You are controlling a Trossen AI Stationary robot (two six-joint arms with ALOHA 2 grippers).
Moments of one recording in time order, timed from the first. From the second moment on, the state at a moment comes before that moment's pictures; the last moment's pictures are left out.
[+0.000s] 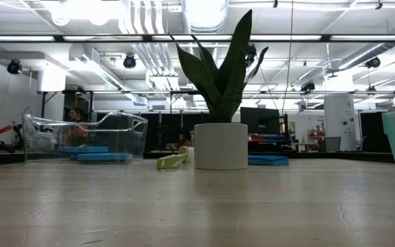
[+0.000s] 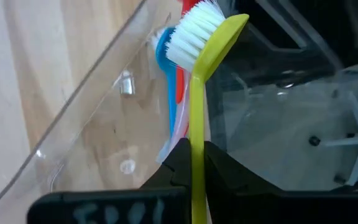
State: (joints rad) left arm -0.98 1.45 1.16 -0.76 -0.02 -0.90; right arm 0.50 1.79 1.43 -0.33 0.68 -0.04
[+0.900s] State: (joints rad) left arm -0.88 1.64 1.16 -0.89 -0.12 -0.88; right arm 0.50 1.79 1.43 -0.32 0.68 0.00
